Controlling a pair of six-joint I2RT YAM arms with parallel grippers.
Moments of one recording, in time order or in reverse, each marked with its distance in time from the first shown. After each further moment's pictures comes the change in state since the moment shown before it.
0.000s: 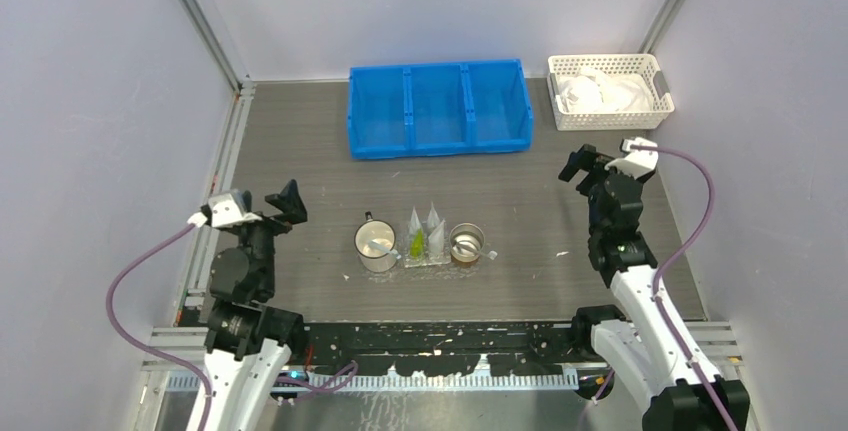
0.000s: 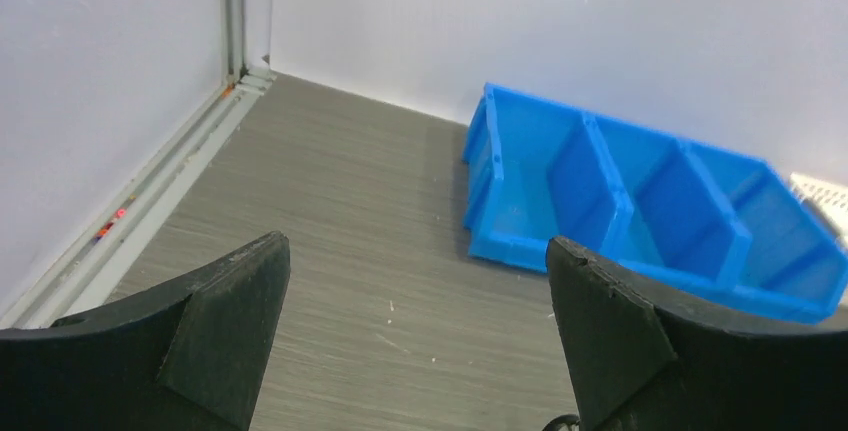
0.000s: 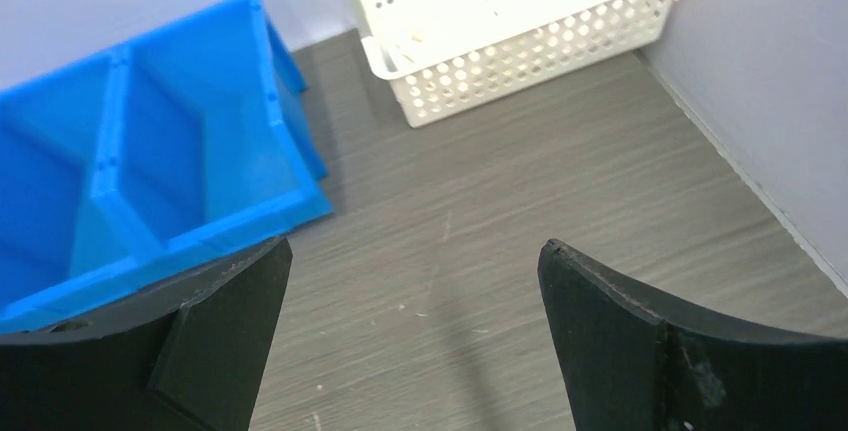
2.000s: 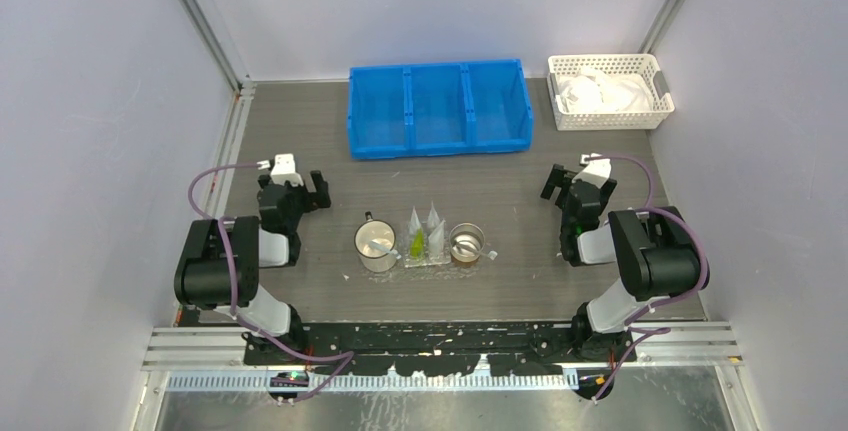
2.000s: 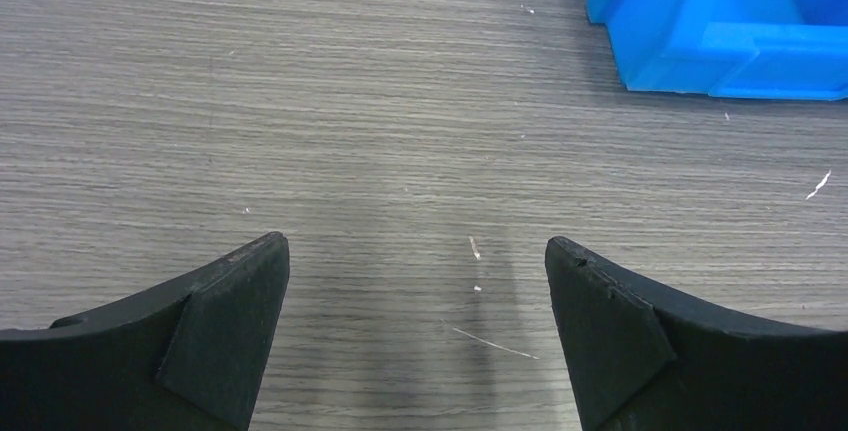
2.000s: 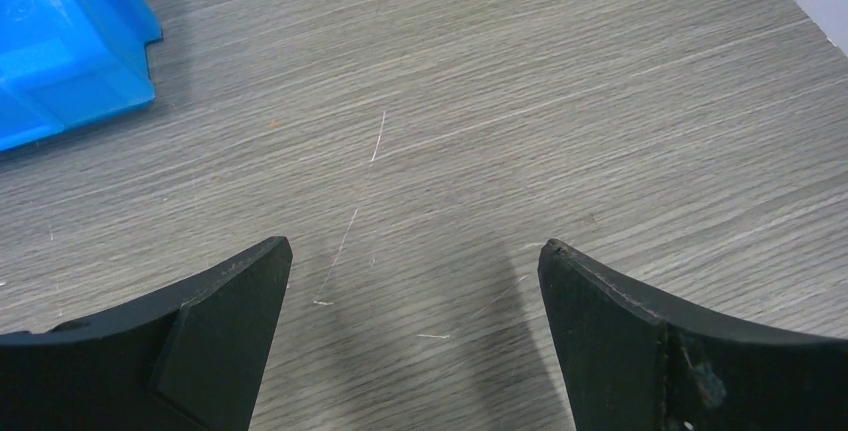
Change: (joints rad) left arm 0.293 1.378 -0.161 1.101 0.458 0.154; right arm -0.015 0.814 -0.244 0.914 0.053 -0.125
